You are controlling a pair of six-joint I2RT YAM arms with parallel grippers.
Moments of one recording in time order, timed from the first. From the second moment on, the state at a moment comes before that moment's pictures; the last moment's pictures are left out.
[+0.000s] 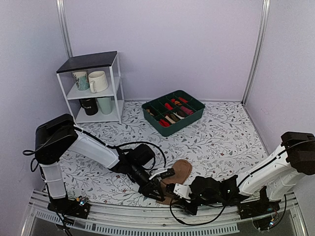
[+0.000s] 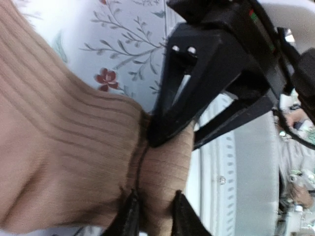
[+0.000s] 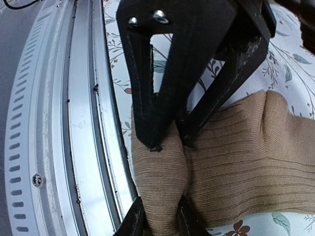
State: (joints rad) left arm -1.04 1.93 0.88 0.02 0.87 -0.03; right arm 1.43 1.58 0.47 0.40 0.07 0.13
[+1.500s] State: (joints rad) left arm -1.16 1.75 0.64 0.34 0.50 0.30; right arm 1.07 1.74 0.54 0.40 -0.67 0.41
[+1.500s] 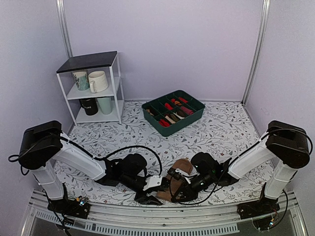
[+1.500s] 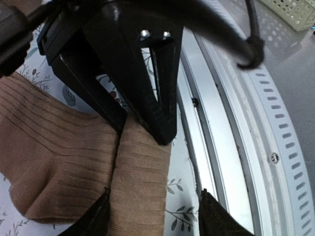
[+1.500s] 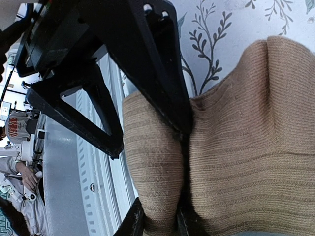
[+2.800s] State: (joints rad) left arm -1.02 1.90 0.74 0.27 0.84 -0.15; right arm 1.37 1.42 0.37 0.43 -0.07 0.02
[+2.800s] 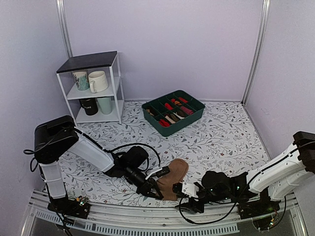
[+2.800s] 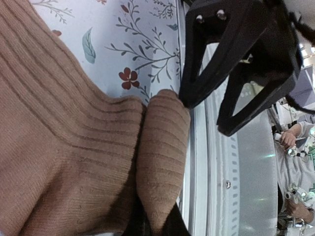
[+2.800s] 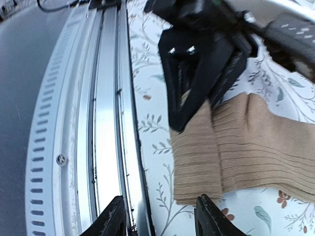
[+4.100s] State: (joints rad) left arm -1.02 1.92 0.74 0.26 0.88 -0.17; right arm 1.47 1.68 0.52 0.48 0.25 -0.06
